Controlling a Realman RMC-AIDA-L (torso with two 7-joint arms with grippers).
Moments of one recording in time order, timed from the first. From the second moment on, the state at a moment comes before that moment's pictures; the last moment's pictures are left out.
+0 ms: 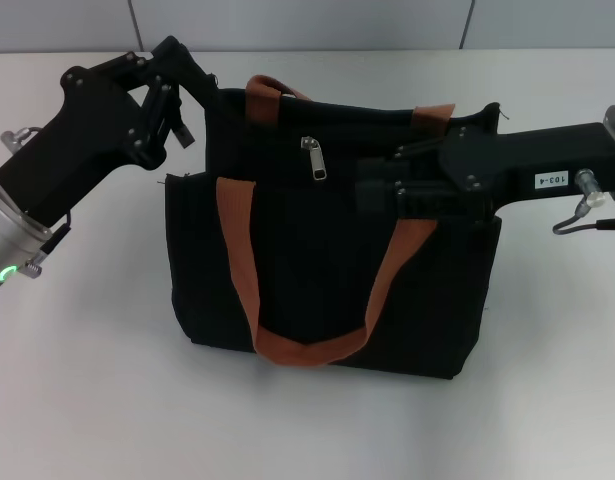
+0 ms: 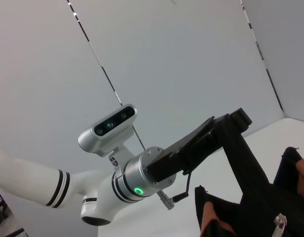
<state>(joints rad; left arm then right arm) -0.50 -2.07 0.68 0.19 1.31 1.68 -0.66 0.62 2.08 -0.87 -0.86 -1.85 -1.77 1.78</state>
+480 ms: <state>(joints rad) -0.43 -2.07 0.78 0.33 1.32 1.61 -0.67 0.63 2.08 -0.87 -0.86 -1.82 -1.77 1.79</state>
